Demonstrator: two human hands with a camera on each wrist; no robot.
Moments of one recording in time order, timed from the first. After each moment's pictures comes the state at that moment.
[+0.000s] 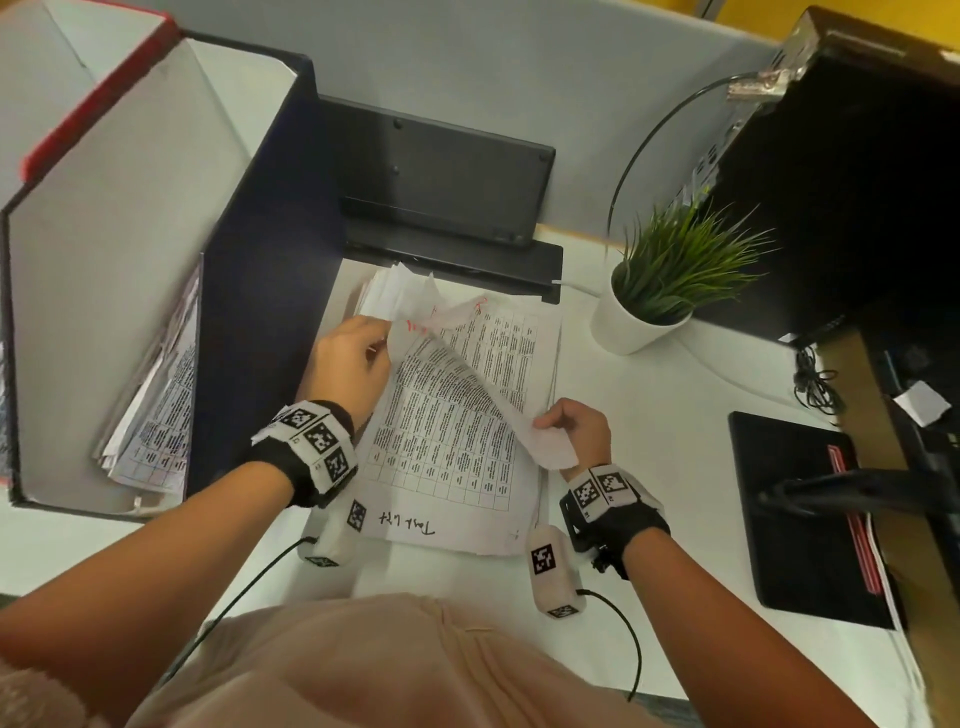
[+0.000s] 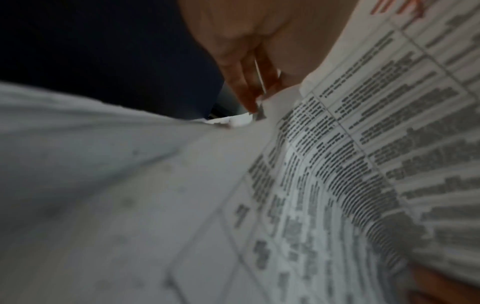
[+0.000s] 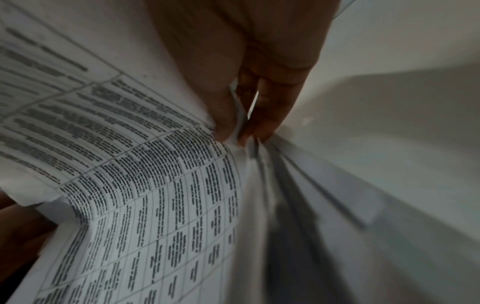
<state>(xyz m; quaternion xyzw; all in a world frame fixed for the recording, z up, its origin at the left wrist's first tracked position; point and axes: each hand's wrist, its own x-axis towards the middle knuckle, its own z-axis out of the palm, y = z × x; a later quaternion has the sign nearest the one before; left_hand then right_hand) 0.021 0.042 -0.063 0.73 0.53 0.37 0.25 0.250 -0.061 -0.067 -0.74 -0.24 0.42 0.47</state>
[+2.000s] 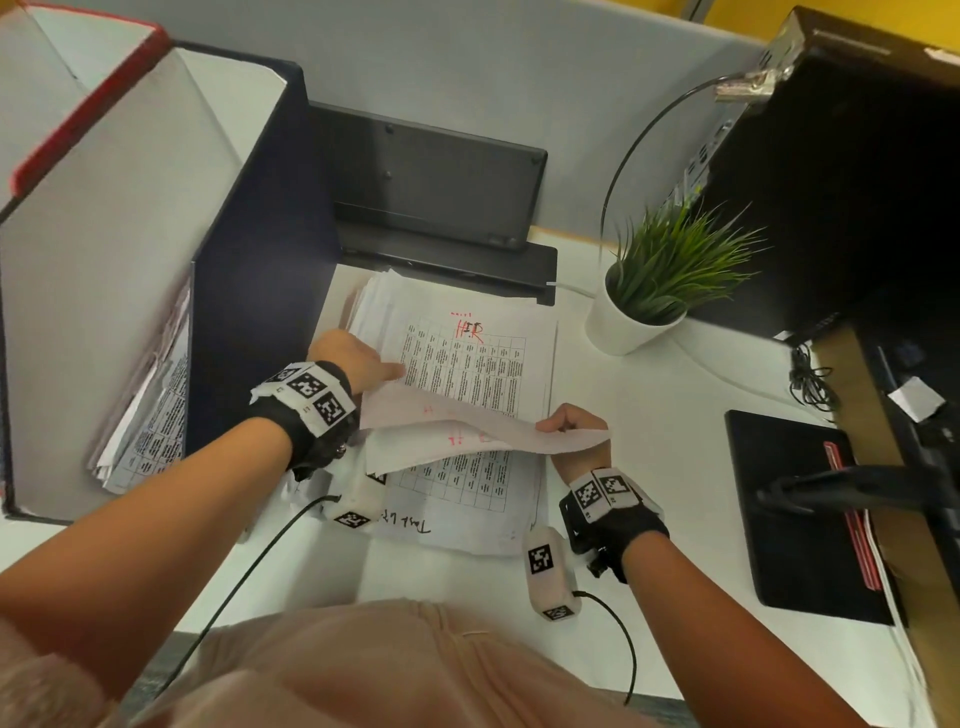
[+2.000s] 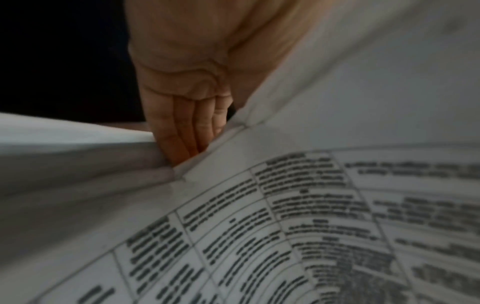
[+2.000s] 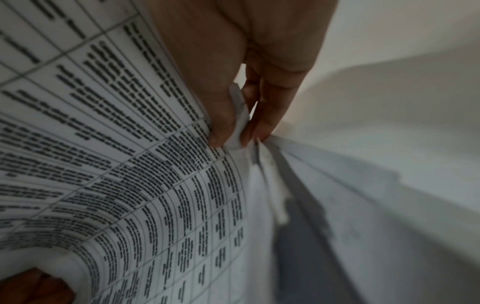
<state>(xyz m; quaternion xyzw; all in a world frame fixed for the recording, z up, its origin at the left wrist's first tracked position) 0.032 0.064 -0.034 0.57 0.72 0.08 0.39 0.258 -0.065 -0.084 -0.74 -0.35 0.36 0.45</state>
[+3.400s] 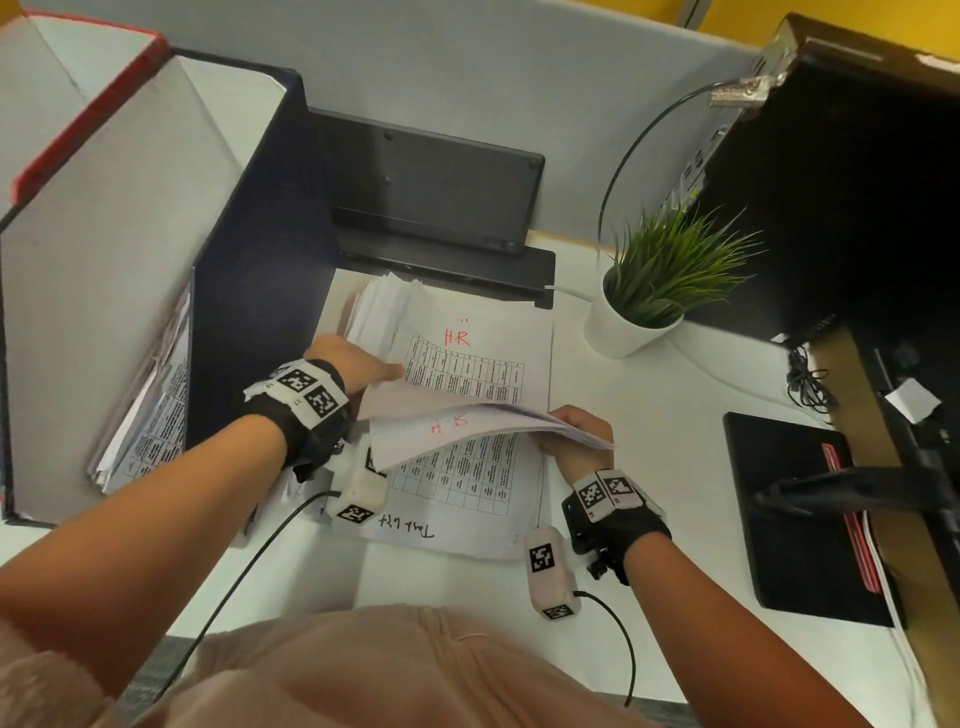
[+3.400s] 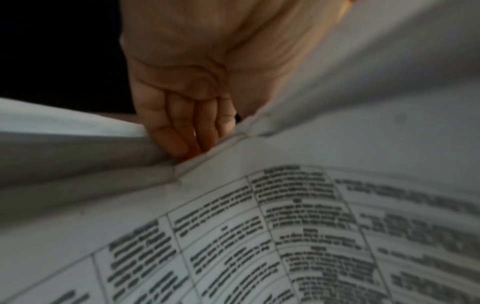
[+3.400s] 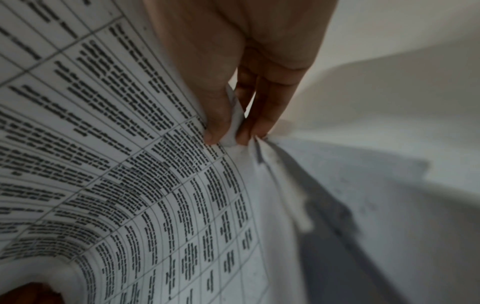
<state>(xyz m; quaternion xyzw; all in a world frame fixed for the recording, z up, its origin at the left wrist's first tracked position) 0.029 0.068 -0.034 0.50 0.74 0.09 0.45 0.260 -0.068 -0.066 -0.75 -0.35 0.38 0.42</state>
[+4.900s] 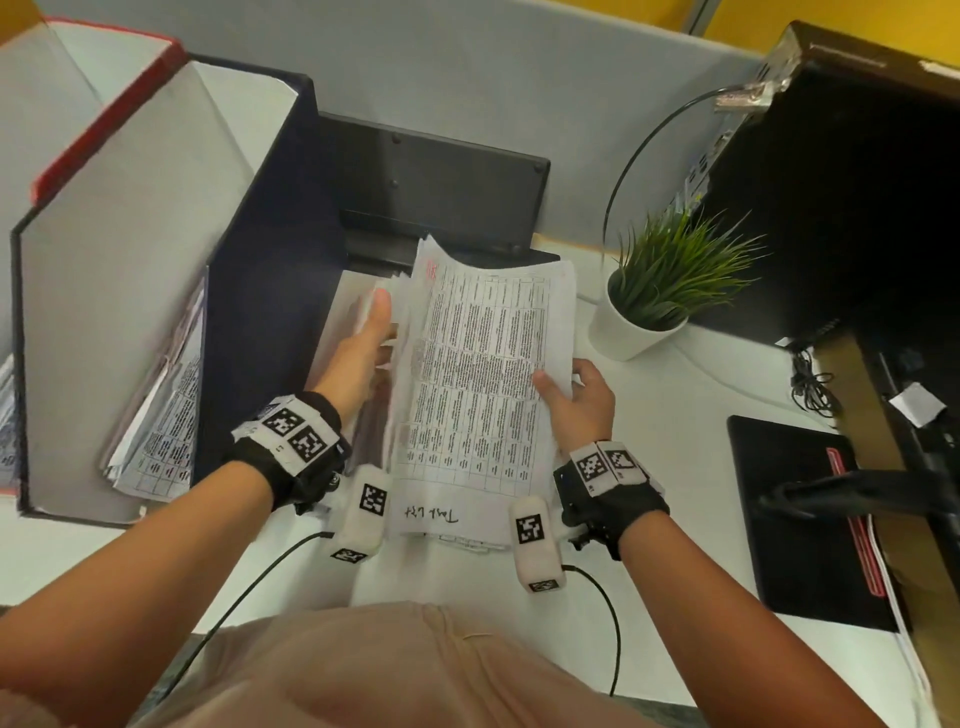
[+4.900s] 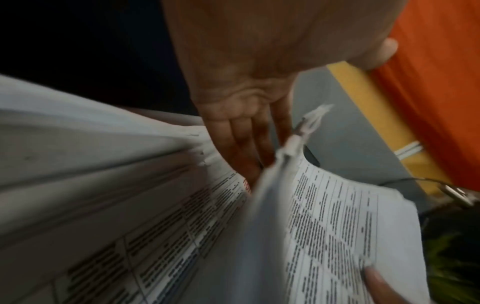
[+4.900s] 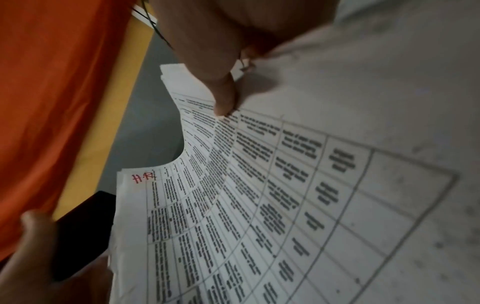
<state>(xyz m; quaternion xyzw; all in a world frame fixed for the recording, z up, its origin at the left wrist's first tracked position) 0.028 0.041 -0.022 0.46 0.52 0.27 0.66 0.236 -0.040 -0.033 -0.73 -0.28 0.34 0.51</state>
